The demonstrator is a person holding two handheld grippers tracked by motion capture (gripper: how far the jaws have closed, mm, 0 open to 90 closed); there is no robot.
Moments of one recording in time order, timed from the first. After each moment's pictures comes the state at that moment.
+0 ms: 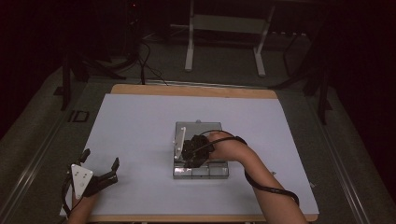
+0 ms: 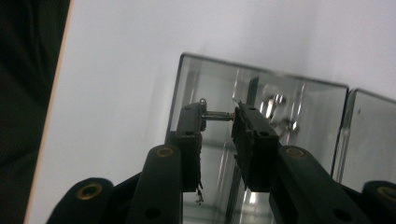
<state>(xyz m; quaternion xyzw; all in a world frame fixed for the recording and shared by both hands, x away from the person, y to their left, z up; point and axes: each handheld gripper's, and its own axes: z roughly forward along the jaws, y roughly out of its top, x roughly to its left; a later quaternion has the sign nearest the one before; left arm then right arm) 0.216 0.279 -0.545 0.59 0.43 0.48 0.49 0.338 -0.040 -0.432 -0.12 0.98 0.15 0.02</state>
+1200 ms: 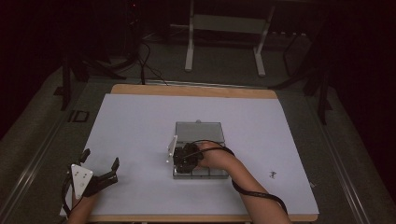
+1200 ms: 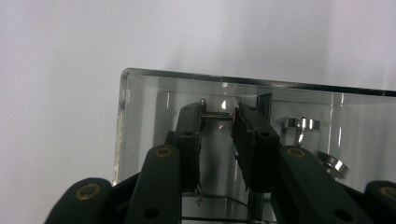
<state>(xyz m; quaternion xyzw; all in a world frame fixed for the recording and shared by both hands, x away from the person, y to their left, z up) 0.216 0.279 -0.545 0.59 0.43 0.48 0.49 0.348 -0.017 -0.496 -0.07 0.99 0.15 0.01</state>
